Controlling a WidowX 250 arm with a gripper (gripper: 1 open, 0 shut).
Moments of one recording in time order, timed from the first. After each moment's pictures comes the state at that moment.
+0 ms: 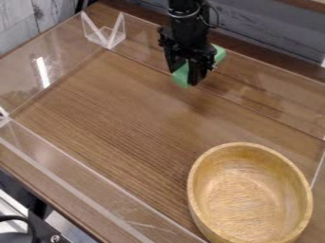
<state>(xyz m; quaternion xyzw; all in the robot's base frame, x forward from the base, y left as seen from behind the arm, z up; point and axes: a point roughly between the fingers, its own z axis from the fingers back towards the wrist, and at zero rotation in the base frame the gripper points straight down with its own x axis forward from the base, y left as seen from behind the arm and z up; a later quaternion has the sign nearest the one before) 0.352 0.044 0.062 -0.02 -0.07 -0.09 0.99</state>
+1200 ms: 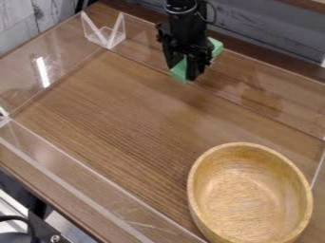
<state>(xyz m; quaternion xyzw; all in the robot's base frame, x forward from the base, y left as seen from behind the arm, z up) 0.357 0.050 0.064 -0.02 -0.07 -0.08 0.99</state>
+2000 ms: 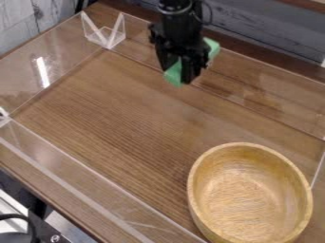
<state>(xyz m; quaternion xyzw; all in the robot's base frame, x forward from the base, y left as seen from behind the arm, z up) 0.331 0.030 0.091 -0.02 -0.09 -0.09 0.99</state>
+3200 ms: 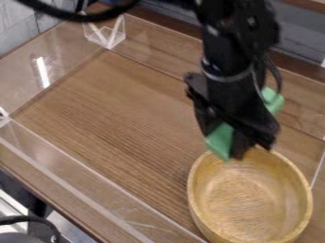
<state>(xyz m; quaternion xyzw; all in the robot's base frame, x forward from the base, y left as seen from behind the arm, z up) 0.224 -0.096 0.106 -0.03 -0.11 -0.14 0.98</state>
